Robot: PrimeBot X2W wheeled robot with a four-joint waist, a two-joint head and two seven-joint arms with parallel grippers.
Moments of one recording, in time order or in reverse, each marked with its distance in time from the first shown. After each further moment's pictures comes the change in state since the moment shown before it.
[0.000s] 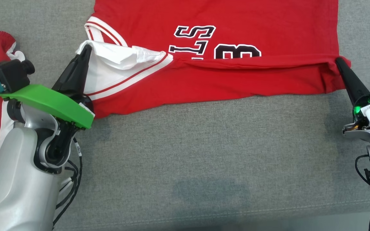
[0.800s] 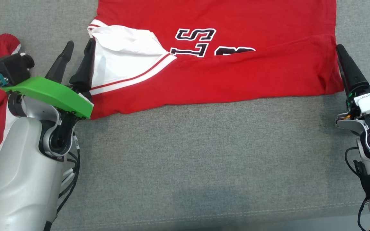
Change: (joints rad) left arm -0.100 -0.030 -0.013 0.216 0.018 -0.035 -0.093; right arm -0.085 0.048 0.002 0.124 -0.035 0.003 -0.094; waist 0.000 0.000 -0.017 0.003
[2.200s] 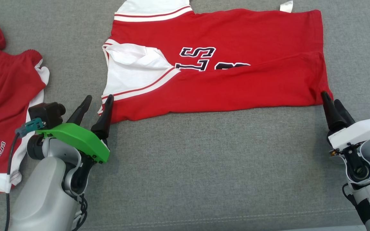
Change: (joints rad) left arm 0.158 0.006 -0.094 0.076 0.099 0.020 -0.056; right arm 0.082 -0.060 0.137 0.177 -0.329 -0.021 -0.163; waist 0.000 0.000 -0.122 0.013
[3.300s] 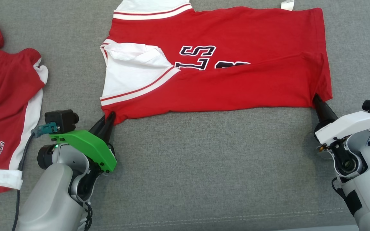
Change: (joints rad) left arm 0.012 -0.012 -0.040 0.047 -0.022 0.008 0.101; right arm -0.082 0.033 0.057 0.102 -0.012 0.016 0.012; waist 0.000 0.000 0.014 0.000
